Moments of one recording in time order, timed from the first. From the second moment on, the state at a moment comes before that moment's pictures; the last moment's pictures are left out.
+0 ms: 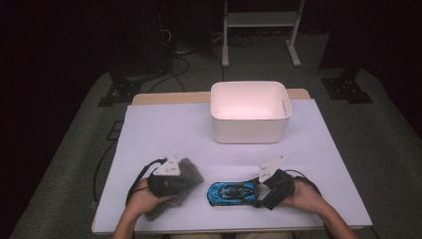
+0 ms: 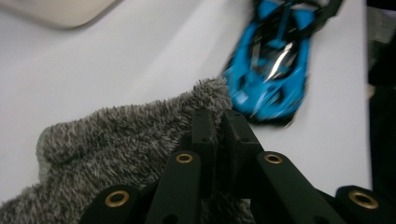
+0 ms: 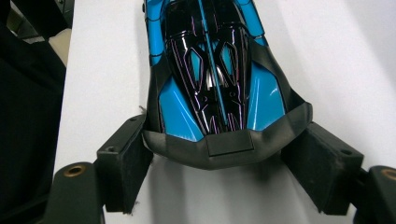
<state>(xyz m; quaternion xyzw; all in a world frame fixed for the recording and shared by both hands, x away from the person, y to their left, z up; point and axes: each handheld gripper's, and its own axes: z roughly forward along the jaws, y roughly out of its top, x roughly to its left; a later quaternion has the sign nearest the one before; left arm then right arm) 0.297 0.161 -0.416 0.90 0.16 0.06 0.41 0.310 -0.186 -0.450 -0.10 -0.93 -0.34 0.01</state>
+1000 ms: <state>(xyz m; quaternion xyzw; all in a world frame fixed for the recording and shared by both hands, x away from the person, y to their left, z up) 0.299 0.107 -0.412 0.92 0.13 0.00 0.37 0.309 -0.187 -0.452 -0.10 -0.93 -0.35 0.01</state>
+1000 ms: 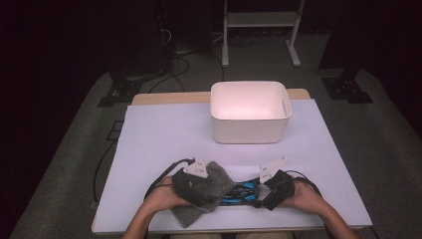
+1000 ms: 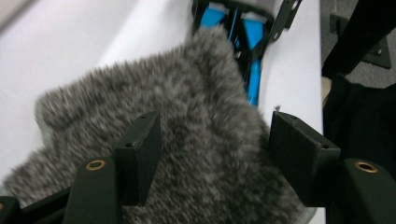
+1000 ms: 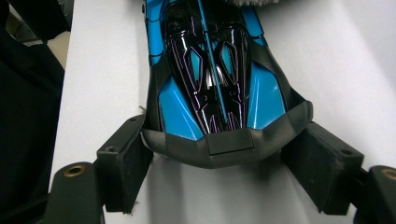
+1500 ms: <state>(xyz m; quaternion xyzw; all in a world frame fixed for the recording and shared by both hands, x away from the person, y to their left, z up) 0.302 0.084 -0.418 0.93 0.07 0.00 0.35 0.307 -0.187 -0.453 -0.10 -0.93 -0.35 0.00</state>
